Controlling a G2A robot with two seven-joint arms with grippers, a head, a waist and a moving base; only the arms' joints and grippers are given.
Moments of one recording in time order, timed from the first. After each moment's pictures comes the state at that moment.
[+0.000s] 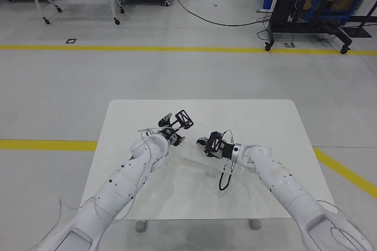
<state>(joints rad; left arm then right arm) 0.89 -1.32 -0.79 -1.21 1.63 -0.18 -0.52 -0.92 -1.26 0.86 -0.86 -1.54 -0.69 -0.42</state>
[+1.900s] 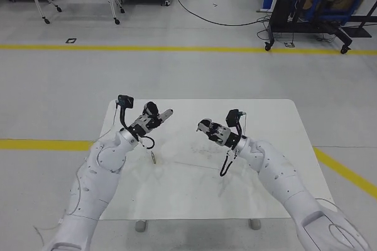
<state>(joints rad) 1.06 -1.30 -1.25 -1.20 0.56 -0.67 -0.26 -0.92 -1.31 0.95 -0.81 -0.87 -0.92 -0.25</state>
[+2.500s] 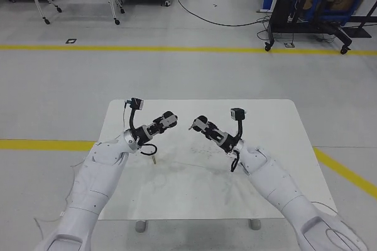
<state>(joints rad) 0.98 -1.29 -1.20 -1.09 -0.14 -0.75 -0.80 -0.94 -1.30 0.85 -0.91 0.13 -1.01 0.29</state>
